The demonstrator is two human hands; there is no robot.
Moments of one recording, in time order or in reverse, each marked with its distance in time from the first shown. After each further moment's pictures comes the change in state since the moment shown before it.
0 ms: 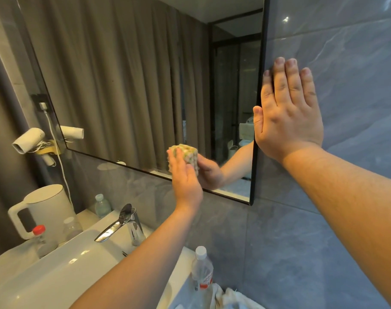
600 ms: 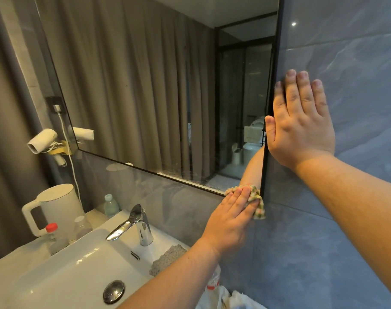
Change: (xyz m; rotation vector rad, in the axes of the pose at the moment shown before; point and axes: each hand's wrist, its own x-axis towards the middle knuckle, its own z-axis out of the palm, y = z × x) left_hand -0.084 -0.033 0.013 0.393 -0.462 0.927; right_hand -0.004 0.001 -0.001 0.000 -0.037 -0.010
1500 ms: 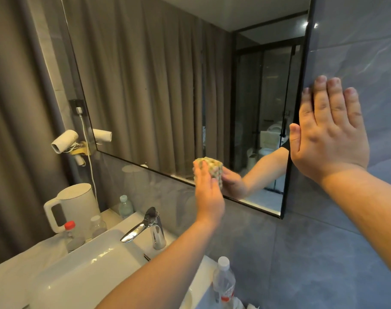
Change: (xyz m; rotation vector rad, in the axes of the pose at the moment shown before) left_hand 0.037 -0.061 -0.045 -0.446 0.400 -0.942; right_hand -0.006 -0.007 0.005 0.072 0.034 0.032
